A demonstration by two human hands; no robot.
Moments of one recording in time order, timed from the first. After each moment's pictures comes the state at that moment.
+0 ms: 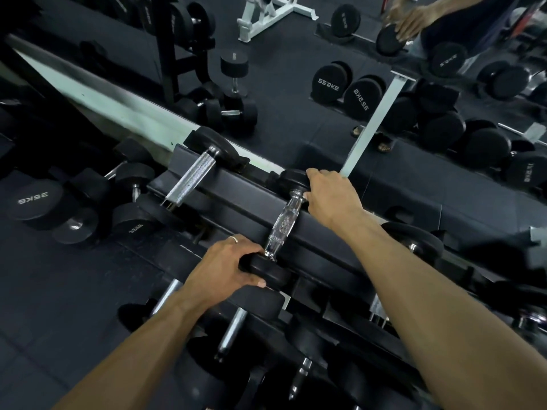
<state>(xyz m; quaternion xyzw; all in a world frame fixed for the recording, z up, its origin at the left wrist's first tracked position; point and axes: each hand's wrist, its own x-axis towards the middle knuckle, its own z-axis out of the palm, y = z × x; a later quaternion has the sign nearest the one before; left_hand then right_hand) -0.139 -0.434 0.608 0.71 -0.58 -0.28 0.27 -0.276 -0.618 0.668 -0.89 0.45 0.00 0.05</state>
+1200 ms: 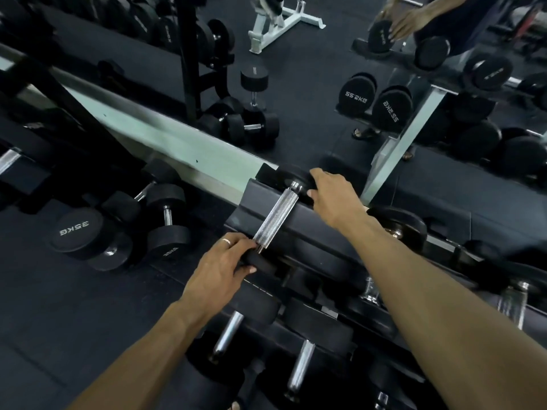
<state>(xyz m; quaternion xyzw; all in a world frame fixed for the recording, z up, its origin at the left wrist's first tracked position) 0.052 -0.409 0.597 0.71 -0.61 -0.17 0.29 -0.099 -0.603 0.671 -0.87 0.47 -0.02 0.14</state>
